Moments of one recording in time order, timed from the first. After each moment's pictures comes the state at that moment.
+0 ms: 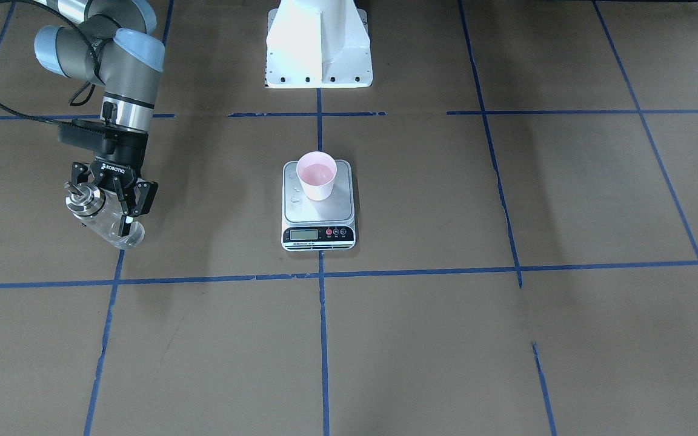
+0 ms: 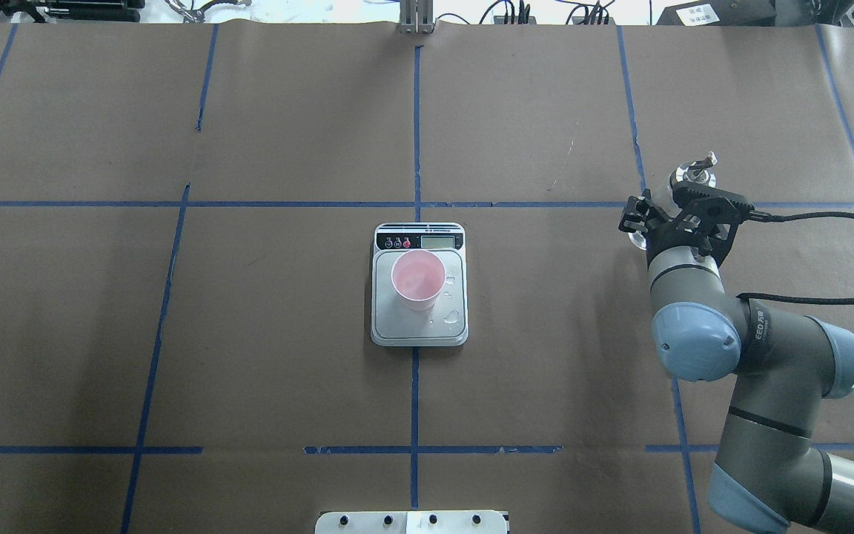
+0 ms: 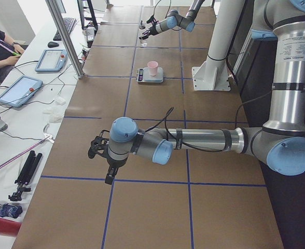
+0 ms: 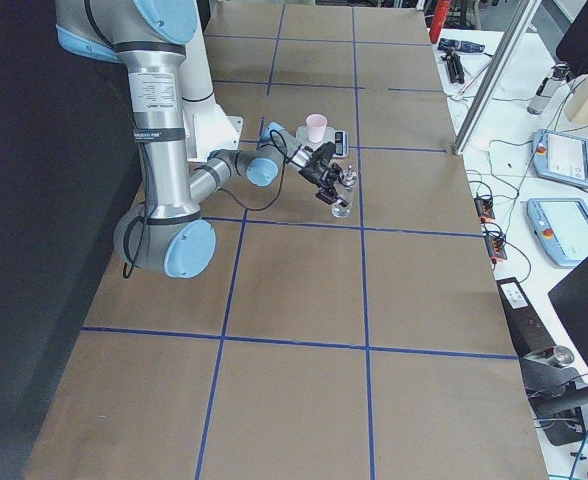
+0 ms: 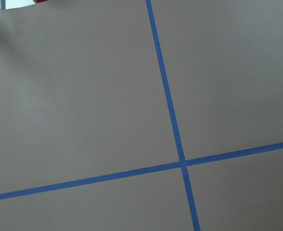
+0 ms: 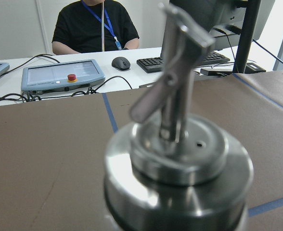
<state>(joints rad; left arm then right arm) -1.59 -1.57 -1.57 -1.93 -2.27 -0.04 0.43 -1.44 1.87 -1.31 0.83 1.59</state>
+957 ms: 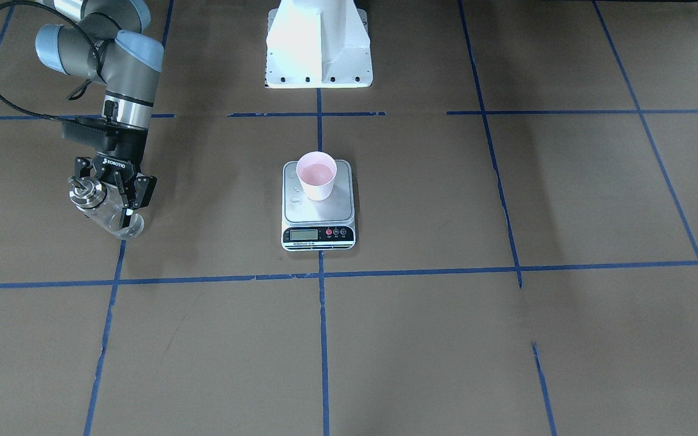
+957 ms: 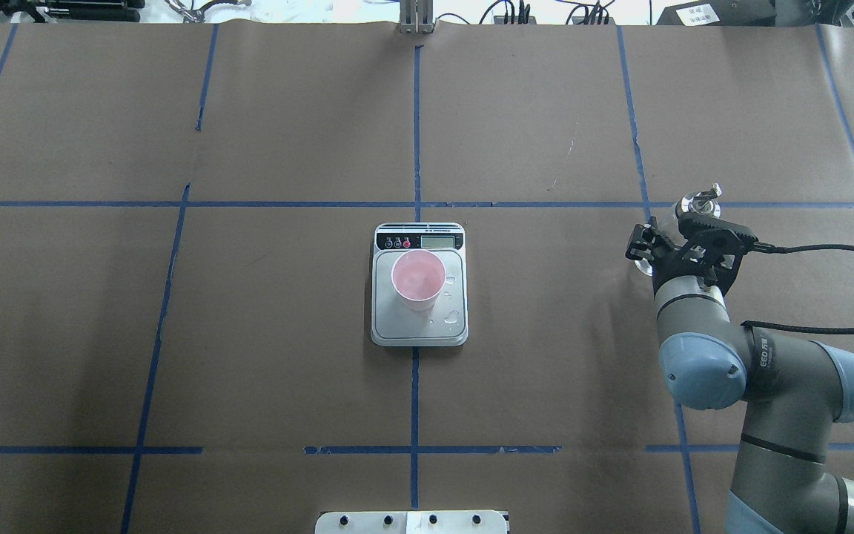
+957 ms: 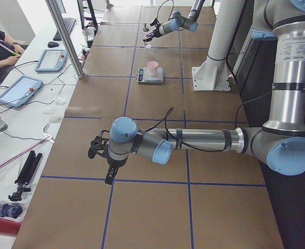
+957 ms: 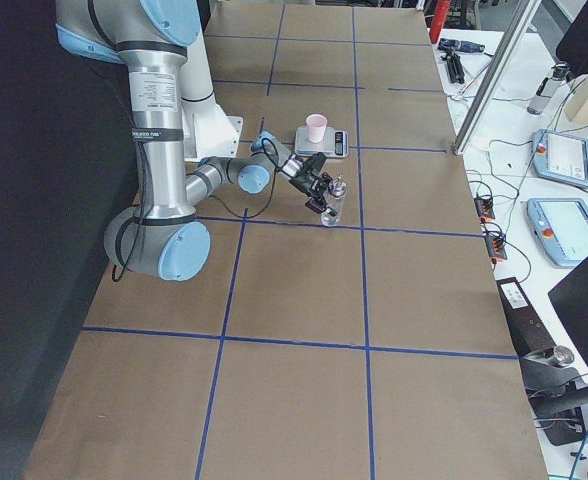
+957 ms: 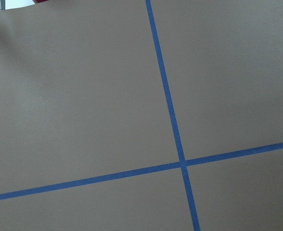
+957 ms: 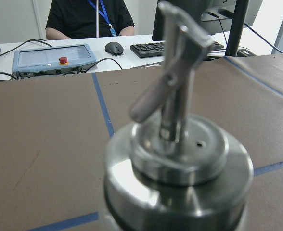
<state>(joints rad) -1.59 -1.57 -1.57 -1.93 -2.27 -0.04 0.38 -1.50 1.88 -1.32 0.84 1.64</state>
